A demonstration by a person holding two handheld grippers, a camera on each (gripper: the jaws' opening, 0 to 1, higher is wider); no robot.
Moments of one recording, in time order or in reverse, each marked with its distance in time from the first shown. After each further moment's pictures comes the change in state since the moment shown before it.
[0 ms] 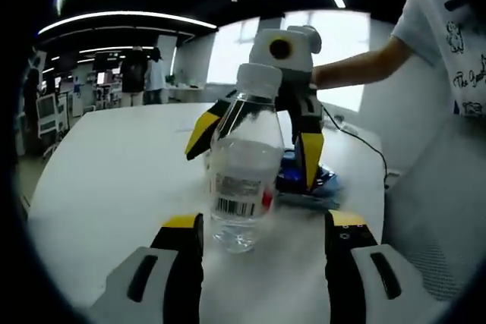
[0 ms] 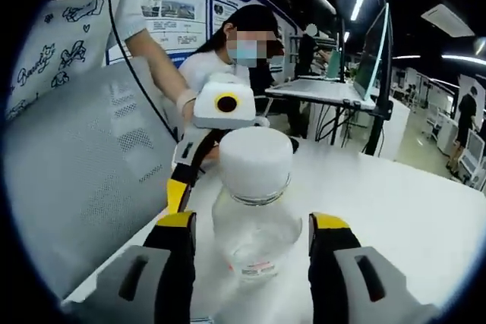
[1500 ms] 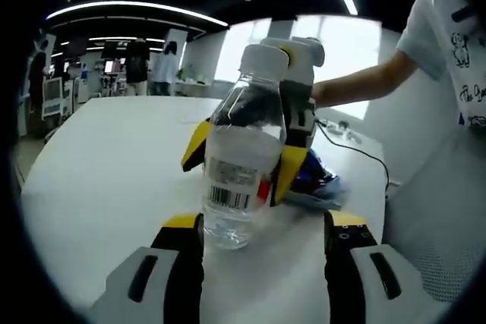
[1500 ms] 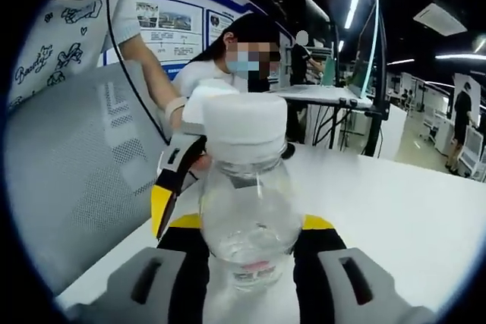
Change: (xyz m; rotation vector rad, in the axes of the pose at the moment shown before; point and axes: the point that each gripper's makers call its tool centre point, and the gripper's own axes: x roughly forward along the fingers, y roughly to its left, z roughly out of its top) left arm 0.008 -0.001 -0.009 -0.077 -0.010 0.014; right arm 0.013 -0.003 -0.006 0.045 -0.092 -0.055
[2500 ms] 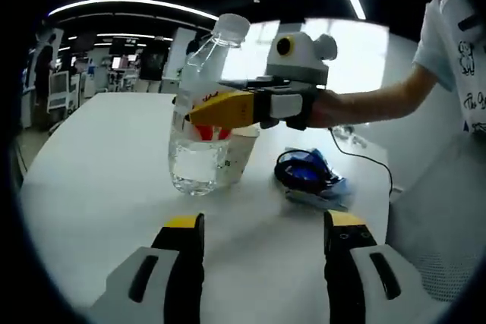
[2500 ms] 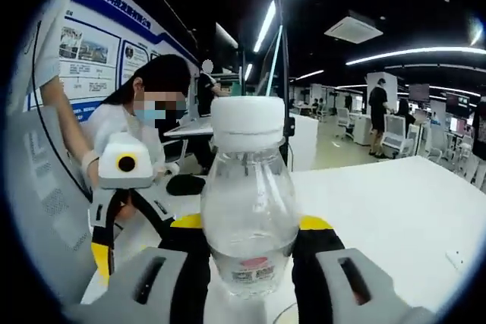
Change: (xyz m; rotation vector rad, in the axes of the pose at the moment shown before) left arm -0.002 0.010 -0.001 -0.038 -0.017 0.028; right arm -0.025 -0.092 0.023 0.133 -0.142 -0.530
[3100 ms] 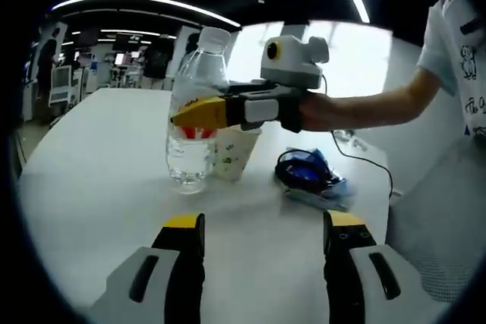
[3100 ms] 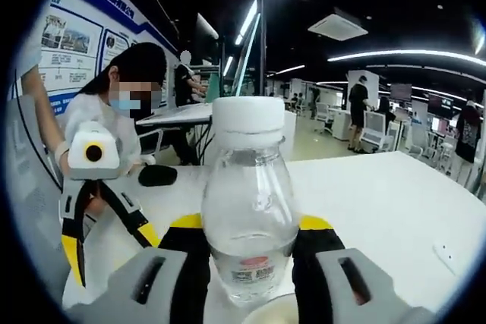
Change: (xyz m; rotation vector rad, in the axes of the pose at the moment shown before) left arm 0.002 0.001 -0.005 -0.026 -0.001 0.002; right arm 0.003 -0.019 -0.013 0.014 0.028 -0.101
